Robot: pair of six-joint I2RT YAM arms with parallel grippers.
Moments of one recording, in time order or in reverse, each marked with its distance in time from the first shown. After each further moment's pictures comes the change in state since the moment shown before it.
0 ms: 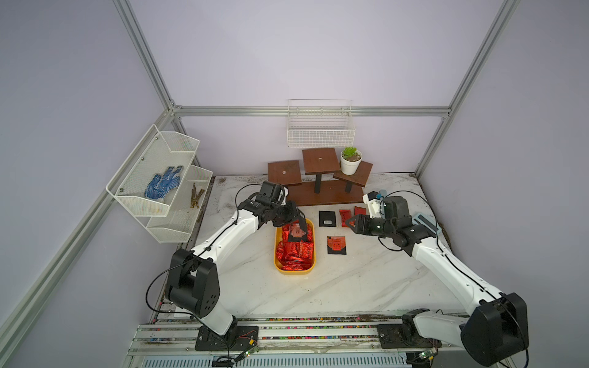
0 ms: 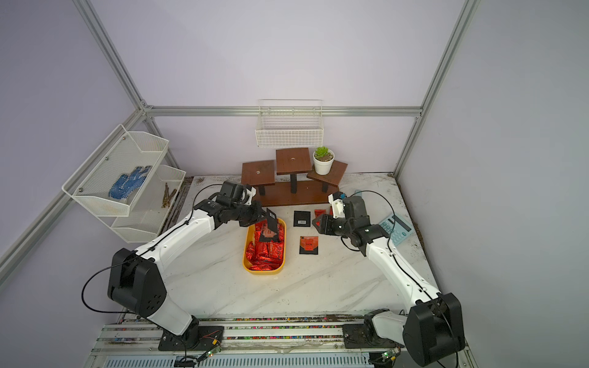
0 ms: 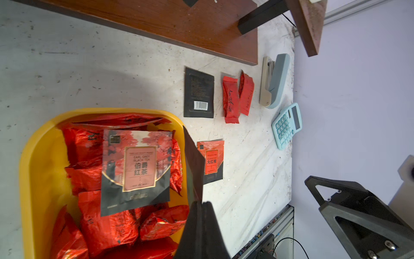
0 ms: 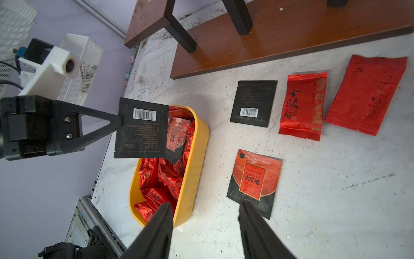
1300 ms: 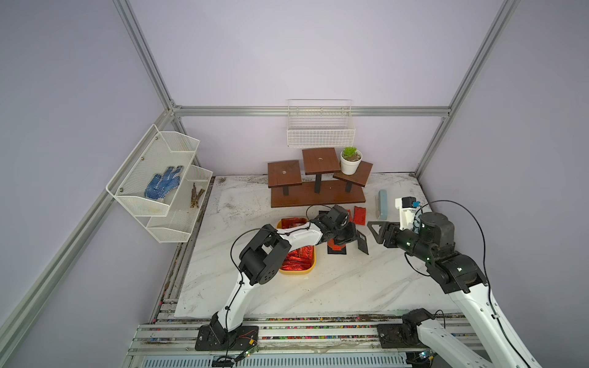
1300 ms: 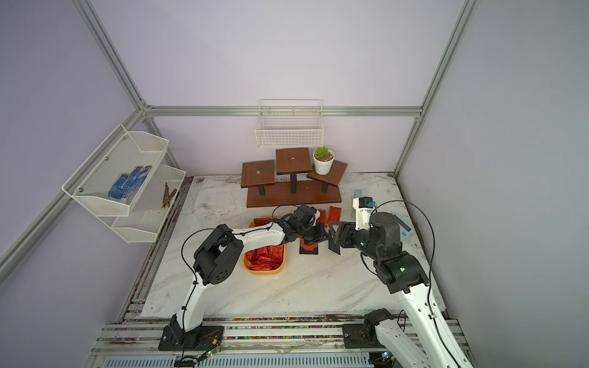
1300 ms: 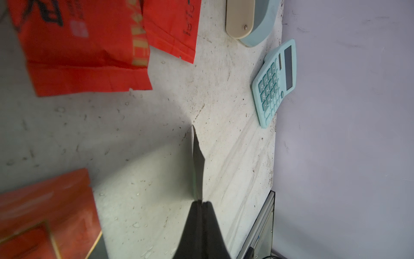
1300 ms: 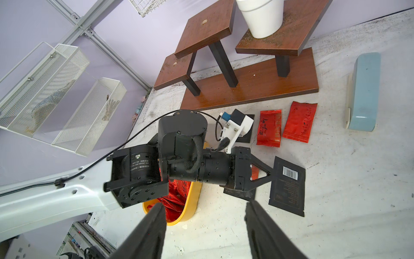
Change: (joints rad) left arm -0.396 0.629 0.258 0.470 -0.001 -0.317; right arm -0.008 -0.426 0.001 -0.216 0.157 0.013
